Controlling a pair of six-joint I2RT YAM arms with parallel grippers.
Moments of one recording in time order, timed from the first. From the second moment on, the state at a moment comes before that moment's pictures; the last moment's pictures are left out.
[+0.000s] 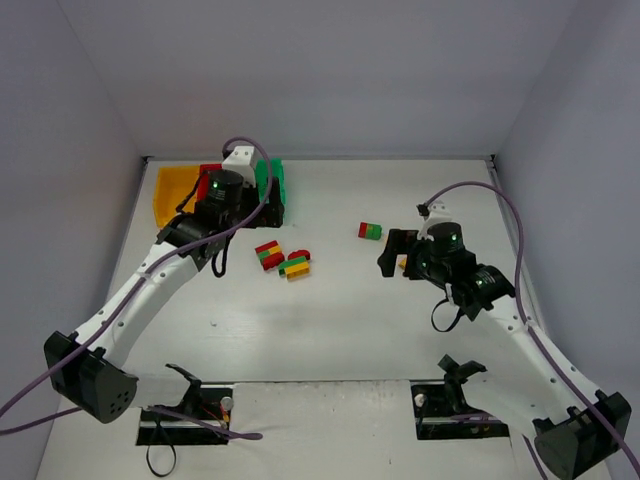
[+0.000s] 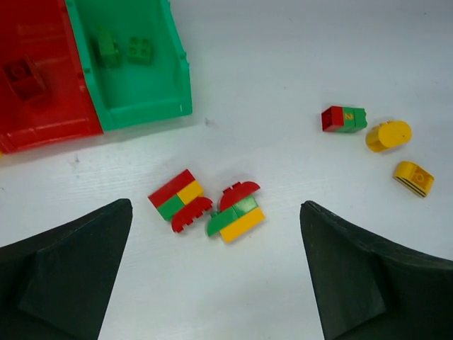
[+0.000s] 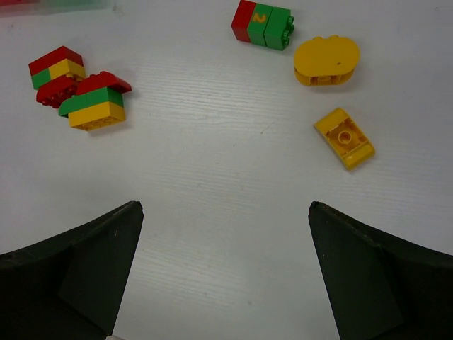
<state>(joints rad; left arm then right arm) -0.49 1.30 1.30 -0.49 -0.16 -0.29 0.44 0.94 0.82 -0.51 0.02 0.38</state>
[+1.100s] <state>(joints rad) -0.48 1.30 1.17 -0.54 0.07 -0.40 0.23 1.52 0.87 -0.36 0.20 0.33</state>
